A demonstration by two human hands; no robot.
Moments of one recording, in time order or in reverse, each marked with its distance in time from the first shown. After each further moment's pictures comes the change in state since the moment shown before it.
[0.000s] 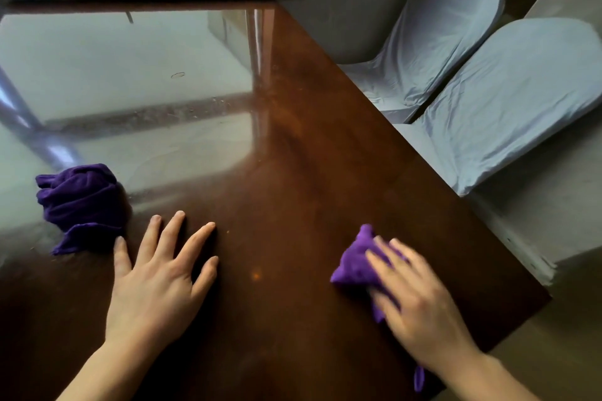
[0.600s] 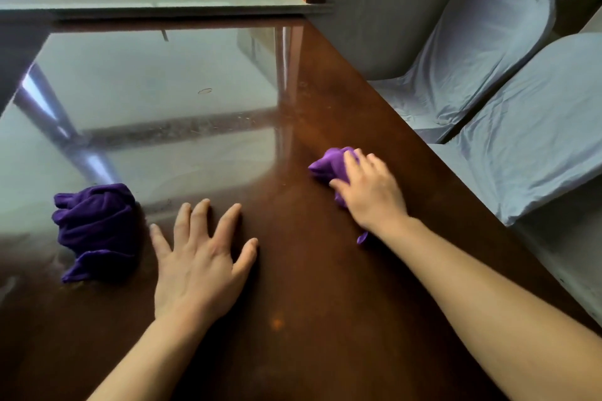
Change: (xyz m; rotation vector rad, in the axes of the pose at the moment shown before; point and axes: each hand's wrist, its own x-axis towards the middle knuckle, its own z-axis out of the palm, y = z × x) left_hand 0.072 0.024 0.010 -0.048 0.088 -0.127; right_hand 0.244 0.004 0.048 -0.129 -0.017 0.145
